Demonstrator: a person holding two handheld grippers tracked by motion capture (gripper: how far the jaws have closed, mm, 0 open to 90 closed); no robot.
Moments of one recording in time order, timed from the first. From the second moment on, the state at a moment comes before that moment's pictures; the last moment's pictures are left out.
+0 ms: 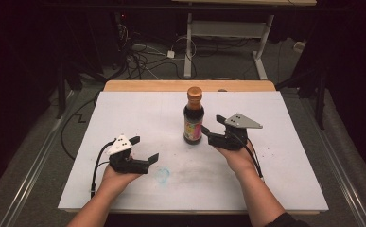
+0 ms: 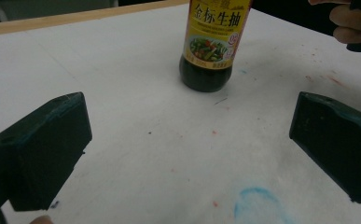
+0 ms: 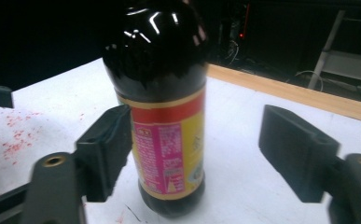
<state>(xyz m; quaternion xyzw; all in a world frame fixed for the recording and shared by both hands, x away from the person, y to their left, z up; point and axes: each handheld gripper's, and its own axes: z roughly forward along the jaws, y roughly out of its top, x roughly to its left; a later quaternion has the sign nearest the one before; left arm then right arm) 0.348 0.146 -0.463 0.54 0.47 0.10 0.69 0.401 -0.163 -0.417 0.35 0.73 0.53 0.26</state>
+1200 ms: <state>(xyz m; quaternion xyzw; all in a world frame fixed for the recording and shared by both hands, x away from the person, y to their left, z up) 0.436 0.027 -0.439 0.58 0.43 0.07 0.69 0.404 -0.175 -0.398 0.33 0.73 0.53 0.27</state>
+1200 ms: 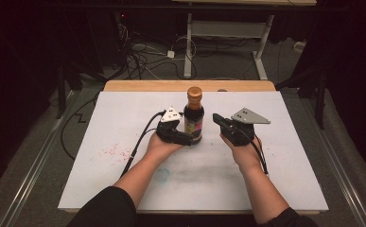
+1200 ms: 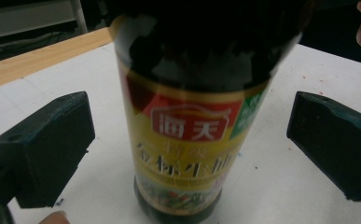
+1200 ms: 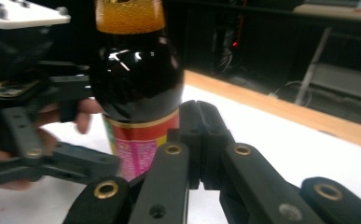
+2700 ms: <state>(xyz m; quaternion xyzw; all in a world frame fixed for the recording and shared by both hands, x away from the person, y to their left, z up) 0.442 0.018 -0.437 0.59 0.42 0.09 0.69 0.413 -0.153 -0.357 0.32 0.73 0.54 0.26</state>
